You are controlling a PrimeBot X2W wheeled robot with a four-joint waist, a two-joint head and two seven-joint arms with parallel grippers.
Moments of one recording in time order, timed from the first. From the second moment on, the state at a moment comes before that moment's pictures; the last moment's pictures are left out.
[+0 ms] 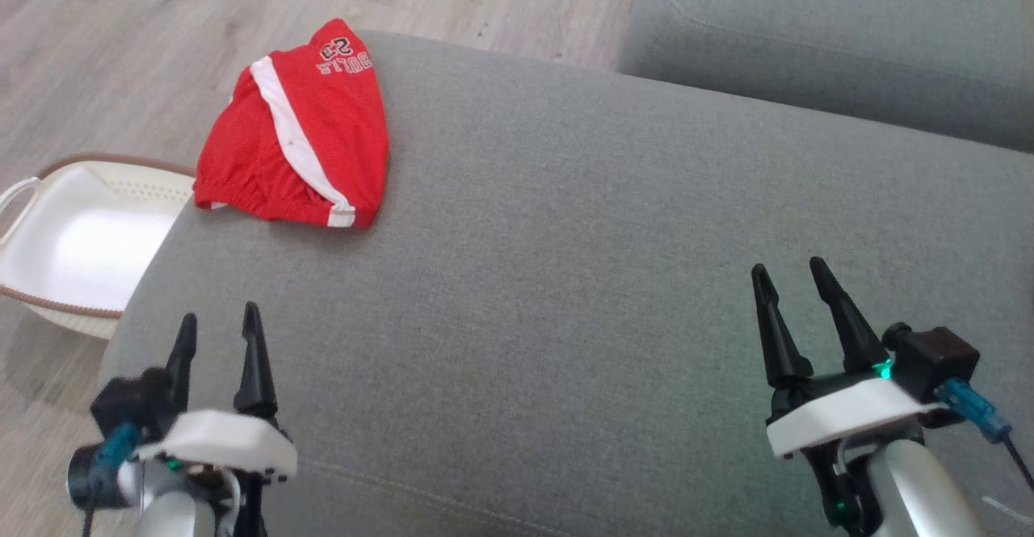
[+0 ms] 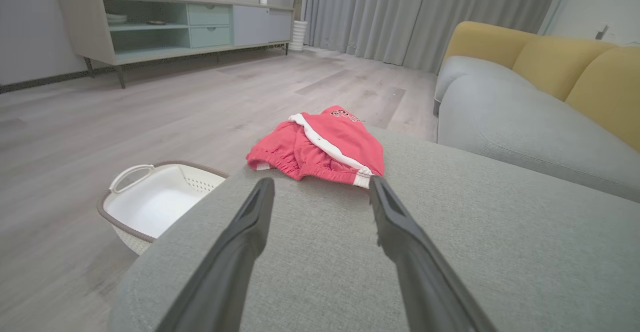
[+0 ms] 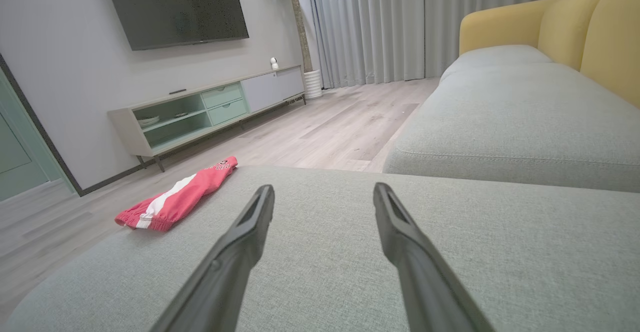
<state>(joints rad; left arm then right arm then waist) -0.03 0.06 0.01 0.28 -0.18 0.00 -0.23 -0.10 -0.14 0.19 0.29 0.33 0.13 -0.22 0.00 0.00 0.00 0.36</state>
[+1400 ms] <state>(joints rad) -0.83 0.34 0.05 1.03 -0.36 -0.03 0.61 -0.34 -0.15 0.24 0.33 0.36 0.13 -0.24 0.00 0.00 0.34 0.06</state>
